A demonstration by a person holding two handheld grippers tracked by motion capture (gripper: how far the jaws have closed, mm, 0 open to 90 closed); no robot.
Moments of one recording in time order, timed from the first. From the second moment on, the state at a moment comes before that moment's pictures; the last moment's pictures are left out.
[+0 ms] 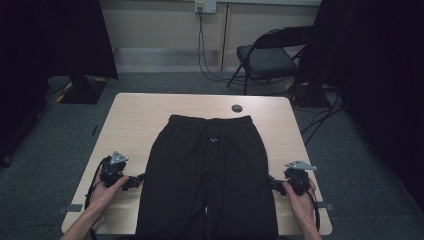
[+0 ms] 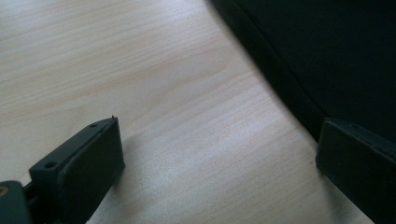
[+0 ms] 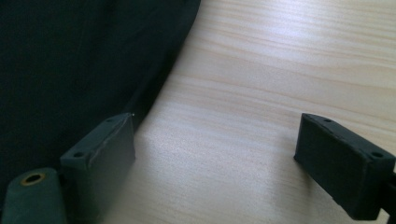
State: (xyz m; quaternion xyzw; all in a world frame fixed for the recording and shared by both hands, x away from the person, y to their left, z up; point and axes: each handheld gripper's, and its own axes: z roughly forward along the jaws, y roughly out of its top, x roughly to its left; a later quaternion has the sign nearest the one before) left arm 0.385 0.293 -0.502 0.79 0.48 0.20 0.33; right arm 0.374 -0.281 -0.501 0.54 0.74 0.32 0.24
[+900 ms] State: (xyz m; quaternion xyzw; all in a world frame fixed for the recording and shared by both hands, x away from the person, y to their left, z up) left arm 0.382 0.276 -0.464 0.83 0.40 0.17 0.34; right arm 0.344 -0.146 -0.442 0.35 0.82 0.40 0.19
